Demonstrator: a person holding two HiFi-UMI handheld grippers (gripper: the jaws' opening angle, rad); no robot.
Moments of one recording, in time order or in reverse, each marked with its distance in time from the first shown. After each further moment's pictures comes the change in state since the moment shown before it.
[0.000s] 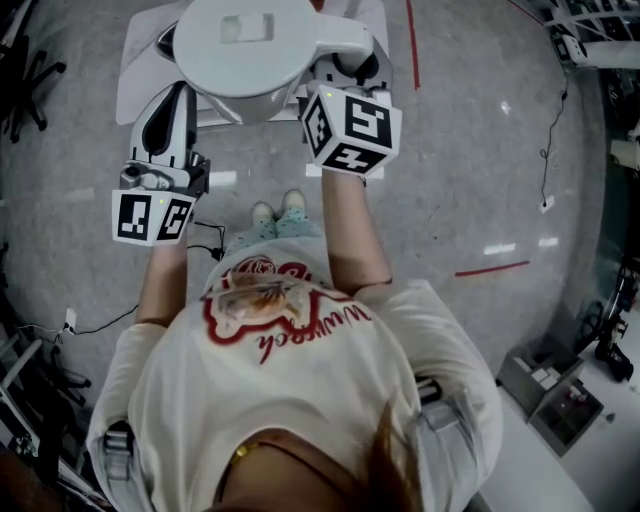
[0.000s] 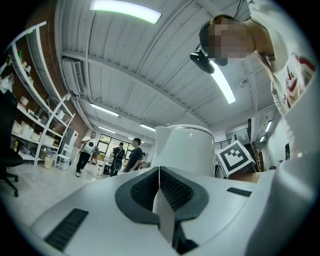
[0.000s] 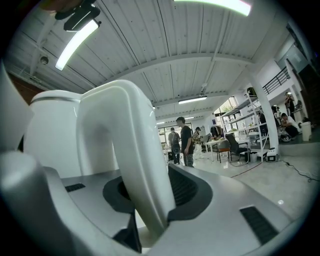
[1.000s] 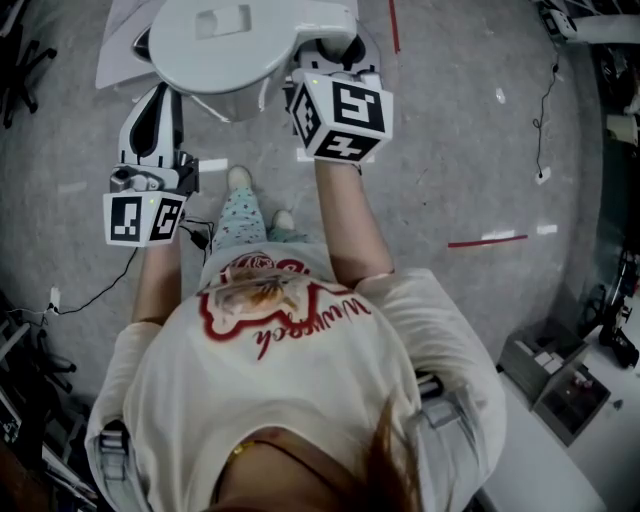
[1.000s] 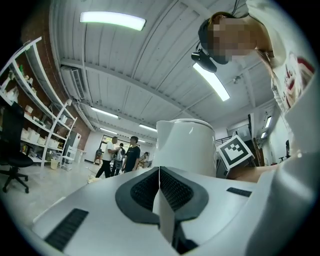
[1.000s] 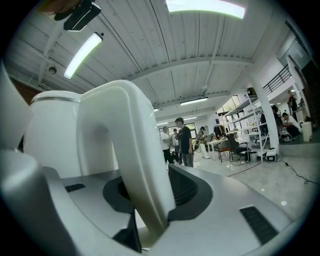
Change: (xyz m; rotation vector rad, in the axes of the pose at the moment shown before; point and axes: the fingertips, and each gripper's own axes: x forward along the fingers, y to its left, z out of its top) left arm -0.115 -0.179 -0.012 0.028 0.016 0.038; right arm -0.198 -0.051 0.001 -0.002 0.004 0.060
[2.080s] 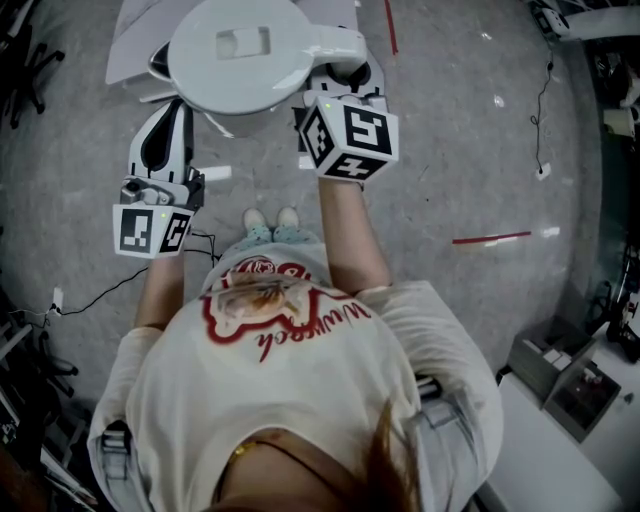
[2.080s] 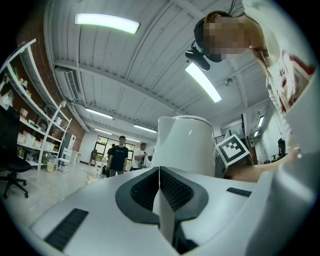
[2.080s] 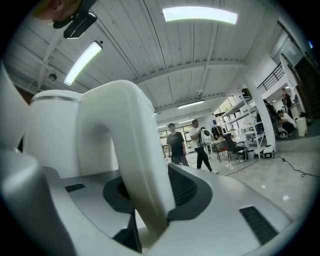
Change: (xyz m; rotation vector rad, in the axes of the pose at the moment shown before) left arm -0.080 -0.041 0.022 0.030 0.013 -0.058; right arm -0.091 0.030 0.006 0.046 -0.037 -0.013
